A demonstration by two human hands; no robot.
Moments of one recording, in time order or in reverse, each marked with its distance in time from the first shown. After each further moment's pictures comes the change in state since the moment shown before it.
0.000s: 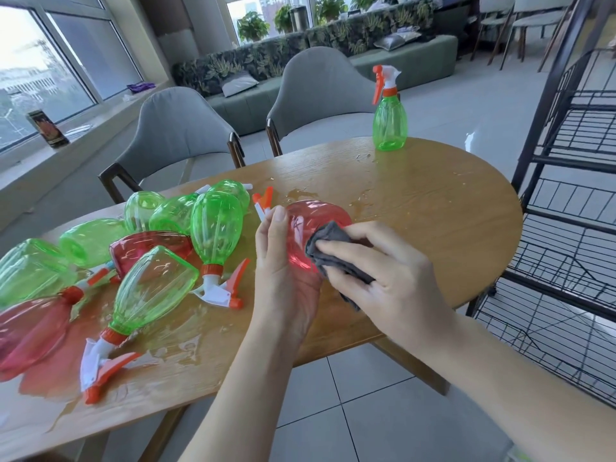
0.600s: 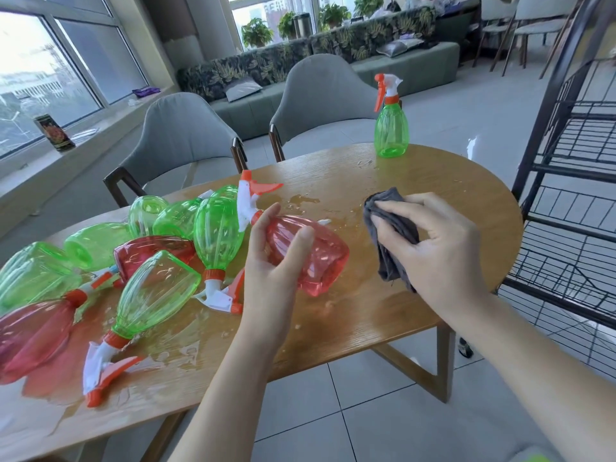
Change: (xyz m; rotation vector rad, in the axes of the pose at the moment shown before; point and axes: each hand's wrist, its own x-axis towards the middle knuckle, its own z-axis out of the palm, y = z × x) left_hand -0.018 0.020 -0.002 0.703 0.038 0.201; right_hand 0.013 0.046 -0.026 -0.088 0.119 0.217
